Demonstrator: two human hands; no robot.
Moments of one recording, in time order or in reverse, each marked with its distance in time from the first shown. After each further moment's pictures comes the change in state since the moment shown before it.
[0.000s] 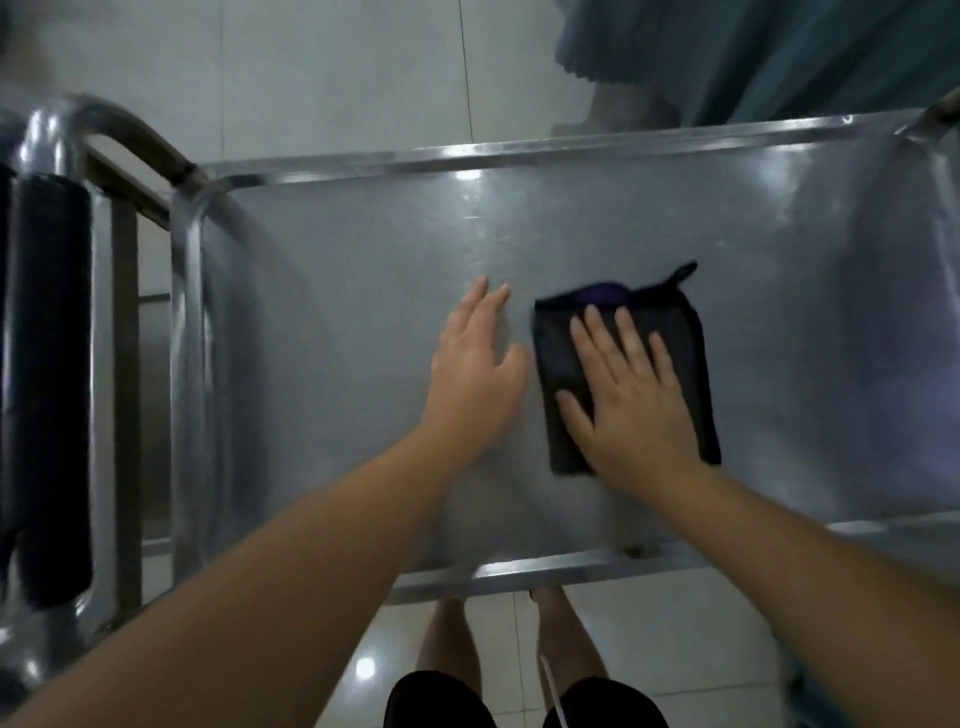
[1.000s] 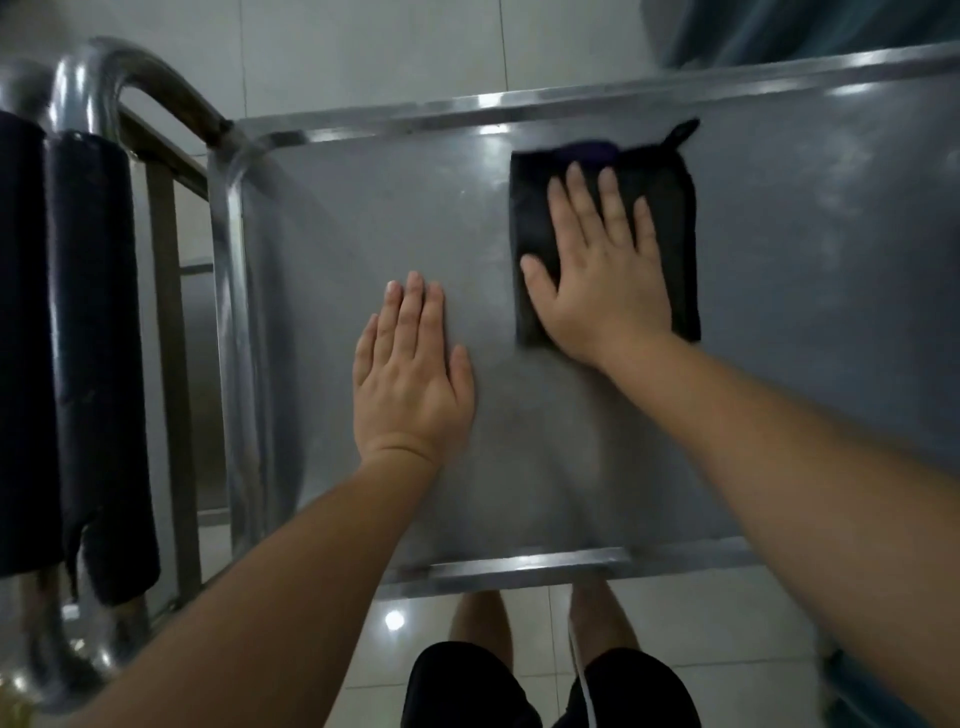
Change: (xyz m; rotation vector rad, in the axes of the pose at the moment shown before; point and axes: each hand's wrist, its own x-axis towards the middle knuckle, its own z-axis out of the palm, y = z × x) left_hand -0.020 -0.093 -0.058 0.671 0.212 0.038; right_hand 0.124 -0.082 -0.007 0.070 0.074 0.039
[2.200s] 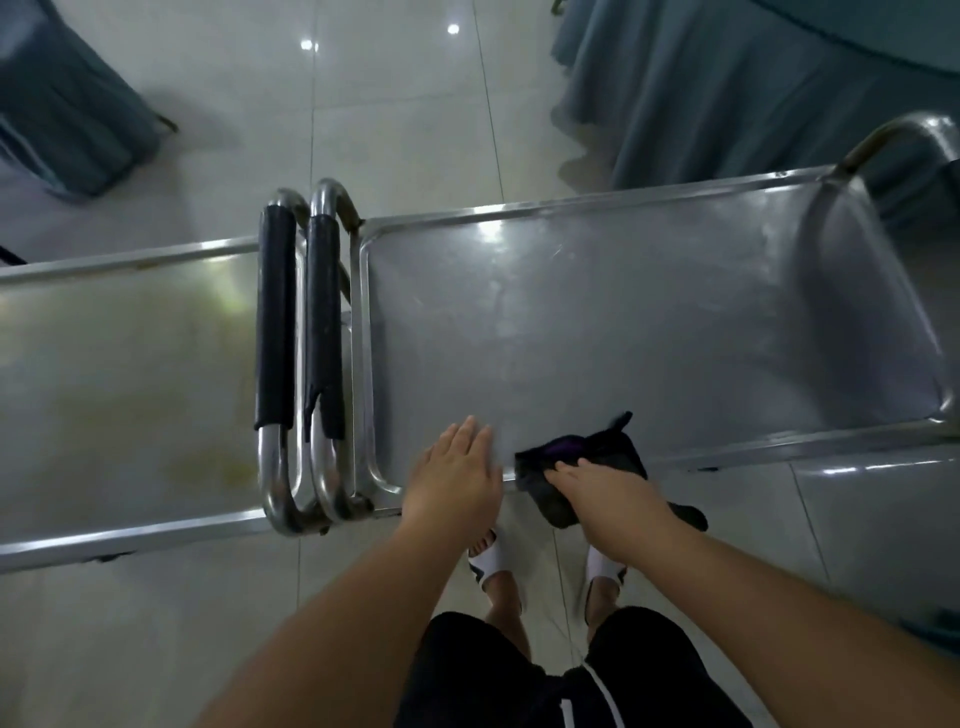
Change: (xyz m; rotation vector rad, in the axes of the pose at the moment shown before) left_hand -0.169 -0.037 -0.084 -0.021 -0.484 0.127; right_hand -0.274 -0.062 -0.025 -0.078 -0.611 -0.176
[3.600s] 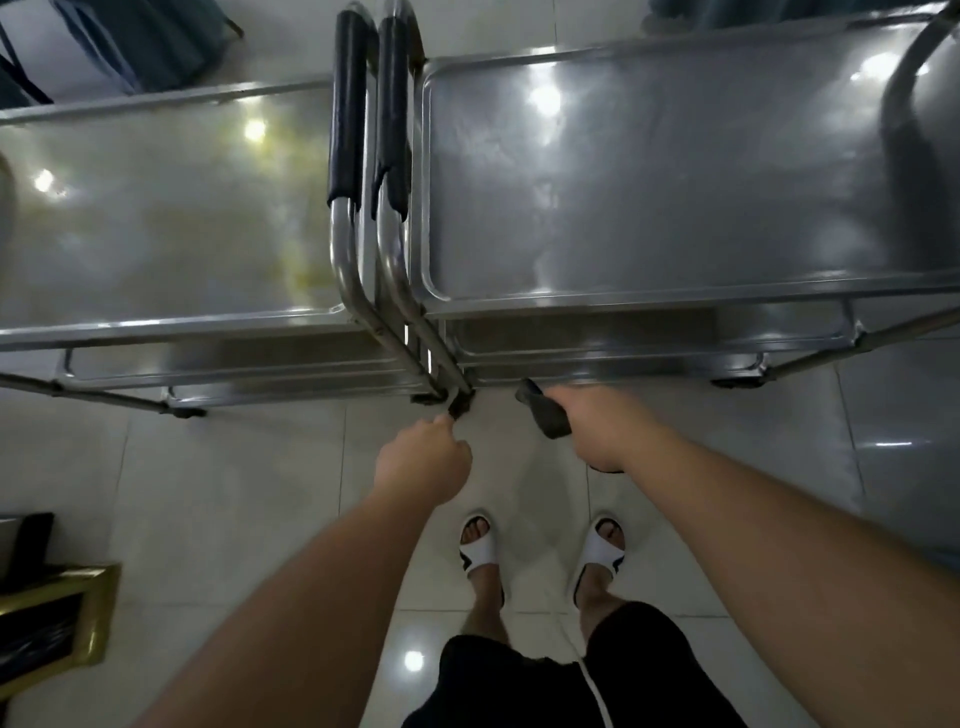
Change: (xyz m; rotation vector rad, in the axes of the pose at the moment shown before) left_hand -0.175 -0.081 0.126 -0.043 -0.094 -0.327; right_hand -0.079 -0.101 0.091 0.149 0.017 0.044
